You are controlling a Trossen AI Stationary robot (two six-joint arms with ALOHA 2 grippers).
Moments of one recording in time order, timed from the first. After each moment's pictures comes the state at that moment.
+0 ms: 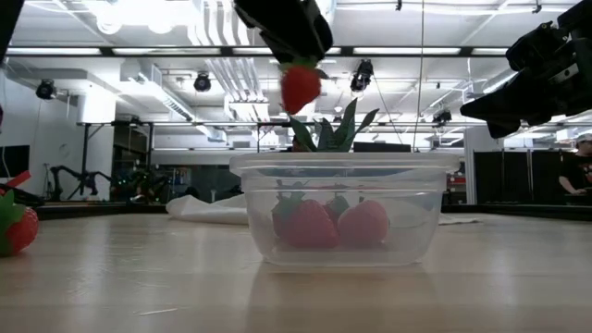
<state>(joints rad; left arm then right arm) -0.20 1.84 1.60 -0.72 0.22 0.07 0.05 0.18 0.01 0.03 0.13 0.08</state>
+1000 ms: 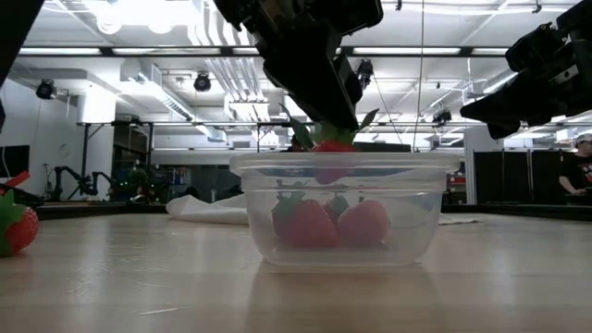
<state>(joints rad) -0.18 1.99 1.58 -0.55 0.30 0.11 0.05 0.19 0.01 0.03 0.13 0.08</state>
